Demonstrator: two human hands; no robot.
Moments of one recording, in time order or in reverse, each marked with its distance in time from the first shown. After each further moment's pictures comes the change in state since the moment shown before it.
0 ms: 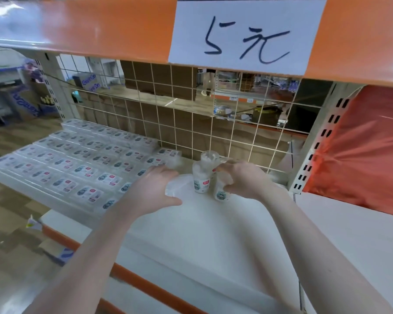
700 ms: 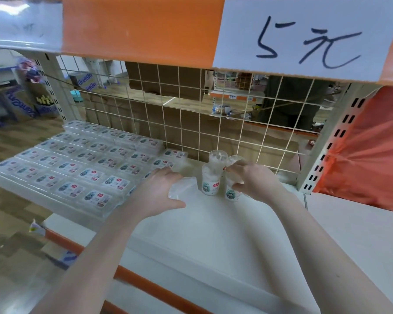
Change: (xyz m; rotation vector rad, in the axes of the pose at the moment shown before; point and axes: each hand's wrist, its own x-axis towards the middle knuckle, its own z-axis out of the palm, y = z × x) left_hand 0.006 -0.023 -0.001 0.018 -0.023 0.047; right_hand 0.005 -0.004 0.010 -0.096 0.077 0.023
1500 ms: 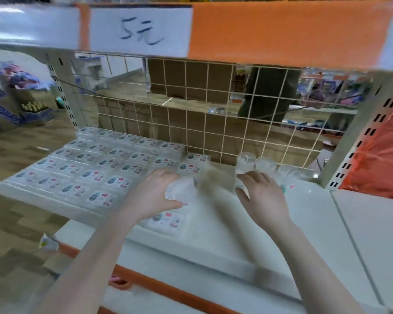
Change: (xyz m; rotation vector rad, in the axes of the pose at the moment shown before) left_hand -0.020 -0.102 -0.027 0.008 0.004 0.074; right_hand -0.007 -0.110 0.025 0.039 0.530 0.173
